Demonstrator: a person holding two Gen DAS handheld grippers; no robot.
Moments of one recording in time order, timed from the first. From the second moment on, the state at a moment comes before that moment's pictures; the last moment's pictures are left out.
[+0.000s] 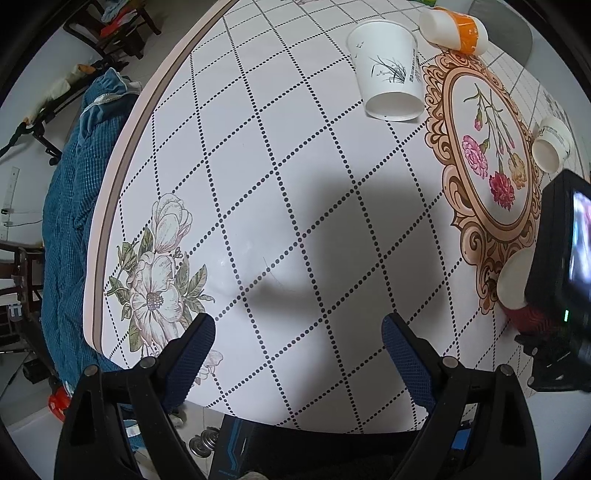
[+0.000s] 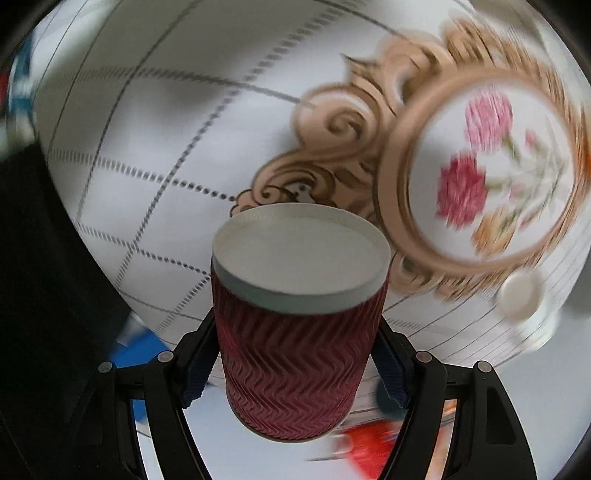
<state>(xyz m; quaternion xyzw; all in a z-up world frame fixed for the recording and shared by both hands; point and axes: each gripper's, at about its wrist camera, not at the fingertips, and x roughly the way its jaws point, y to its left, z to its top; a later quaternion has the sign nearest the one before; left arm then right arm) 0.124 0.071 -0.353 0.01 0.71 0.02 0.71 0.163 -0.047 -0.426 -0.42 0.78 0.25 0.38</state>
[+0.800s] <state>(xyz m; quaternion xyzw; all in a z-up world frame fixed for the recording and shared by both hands) 0.118 0.051 -0.348 0.03 0.71 0.01 0.71 0.242 -0.128 -0.462 -0.17 0.89 0.14 0.40</state>
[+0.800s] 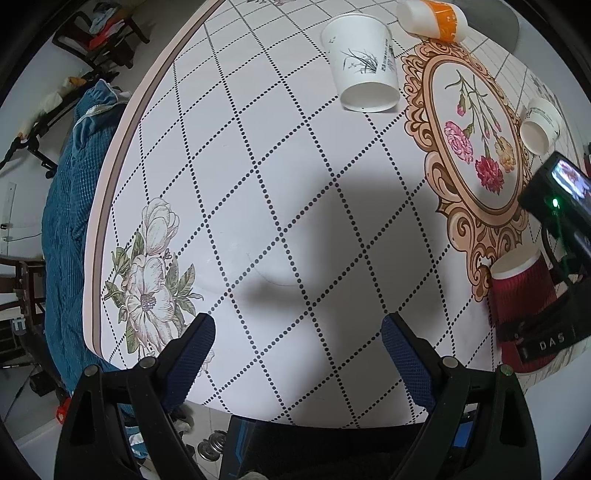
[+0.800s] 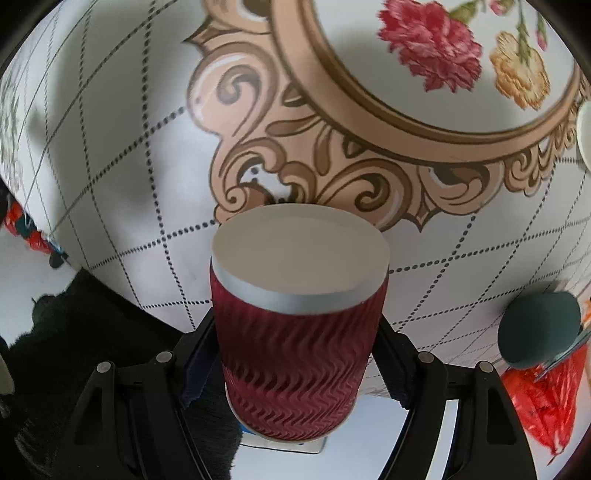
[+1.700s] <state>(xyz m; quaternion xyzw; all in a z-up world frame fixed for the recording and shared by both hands) 0.131 0.044 -0.340 0.02 0.71 0.01 0.70 0.297 -0.128 -0.348 -0.10 0.74 0.13 0.65</state>
